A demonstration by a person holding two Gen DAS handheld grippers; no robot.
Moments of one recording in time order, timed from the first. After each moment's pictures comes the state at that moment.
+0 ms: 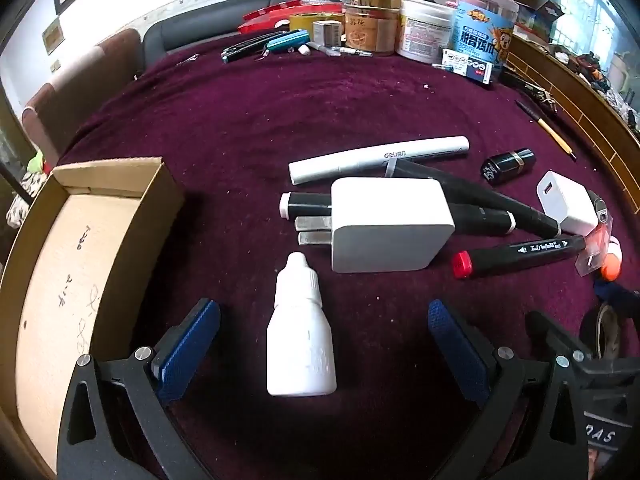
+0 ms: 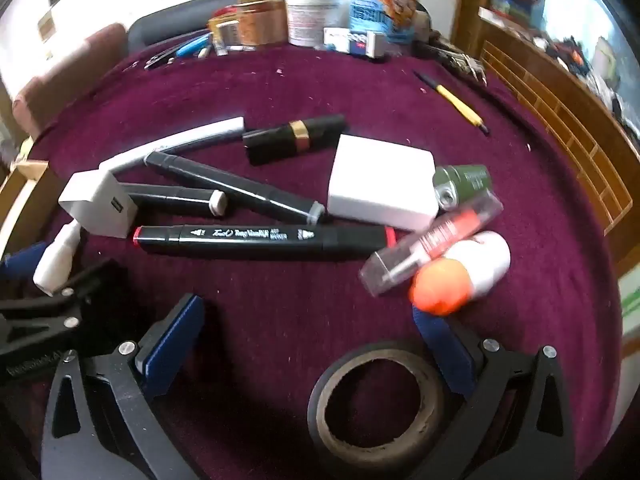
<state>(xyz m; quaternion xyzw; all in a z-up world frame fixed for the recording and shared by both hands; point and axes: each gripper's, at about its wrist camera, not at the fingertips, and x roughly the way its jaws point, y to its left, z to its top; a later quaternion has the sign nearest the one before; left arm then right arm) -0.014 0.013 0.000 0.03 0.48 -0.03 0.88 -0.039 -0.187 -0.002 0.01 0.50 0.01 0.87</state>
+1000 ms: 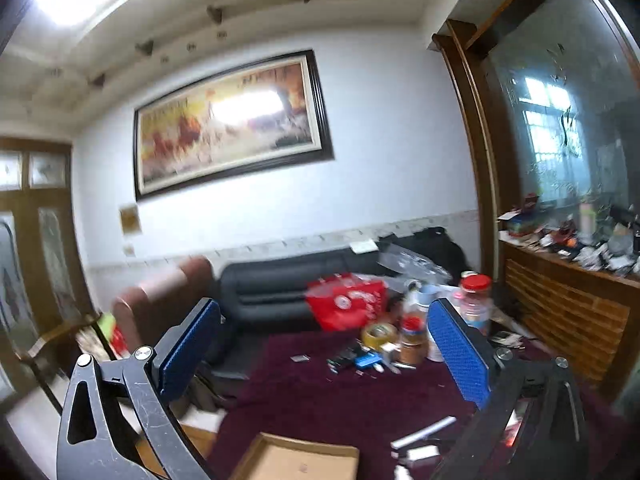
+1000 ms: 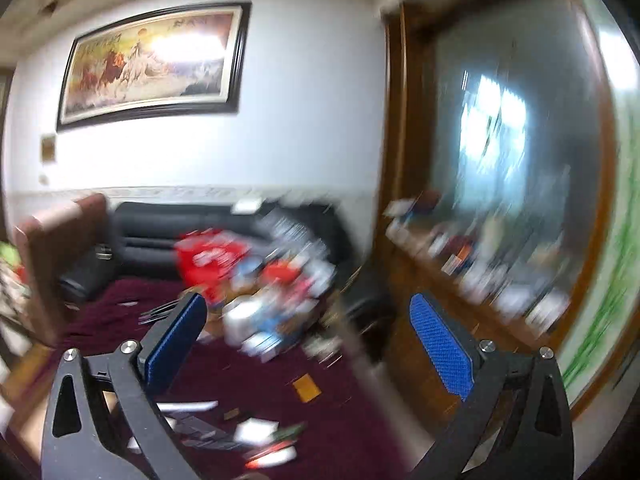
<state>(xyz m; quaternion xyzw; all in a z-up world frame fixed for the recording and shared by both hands) -0.154 0.103 0.374 0.08 0.07 0.01 0.99 -0.154 -0.221 0.404 -0.12 0.12 -0.12 0.98</state>
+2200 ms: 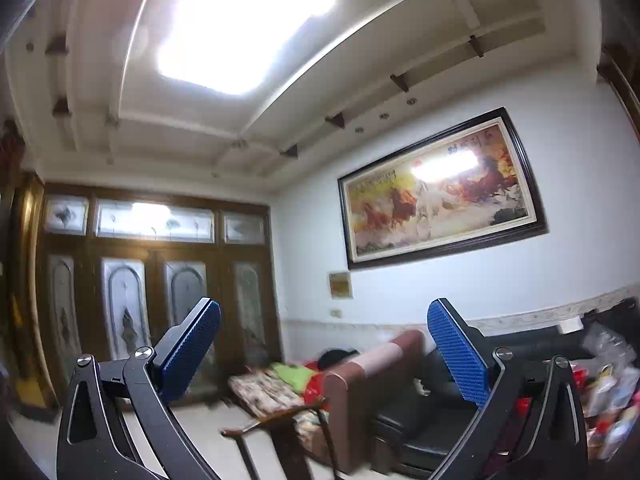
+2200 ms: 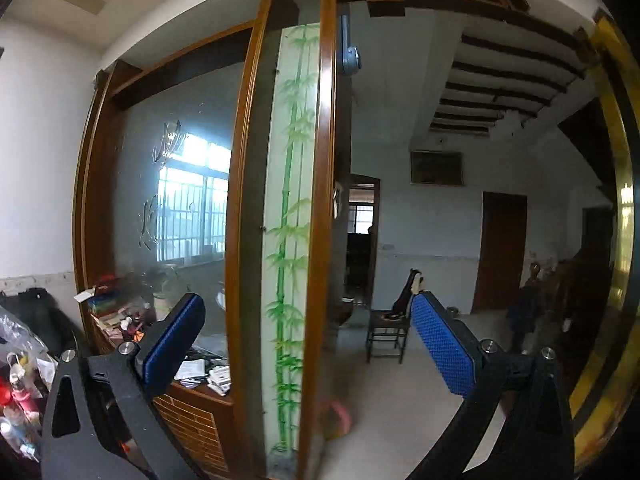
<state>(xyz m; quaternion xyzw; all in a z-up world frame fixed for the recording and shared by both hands) -0.243 0.272 0.590 0.07 -0.05 0.35 0.93 -0.388 -0.445 0.674 -0.05 0.04 -0.59 0.80</state>
